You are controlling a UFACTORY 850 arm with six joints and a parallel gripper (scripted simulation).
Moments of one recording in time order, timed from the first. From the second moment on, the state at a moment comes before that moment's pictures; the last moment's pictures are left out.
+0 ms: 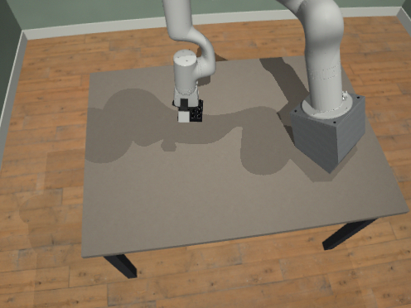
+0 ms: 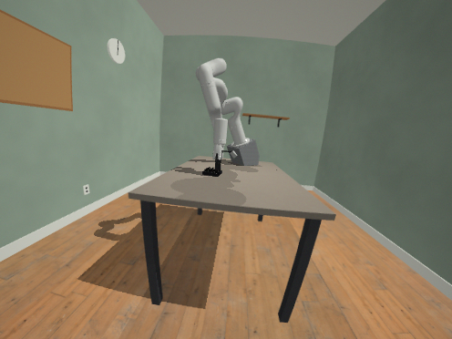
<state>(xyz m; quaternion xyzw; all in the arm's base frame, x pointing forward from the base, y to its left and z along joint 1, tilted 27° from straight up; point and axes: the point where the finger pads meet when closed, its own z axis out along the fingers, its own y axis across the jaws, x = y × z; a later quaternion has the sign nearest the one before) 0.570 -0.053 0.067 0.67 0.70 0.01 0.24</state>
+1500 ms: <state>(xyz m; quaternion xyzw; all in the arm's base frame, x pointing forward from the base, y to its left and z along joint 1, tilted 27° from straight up) 0.573 -0.055 0.060 0.67 0.70 0.01 0.24</state>
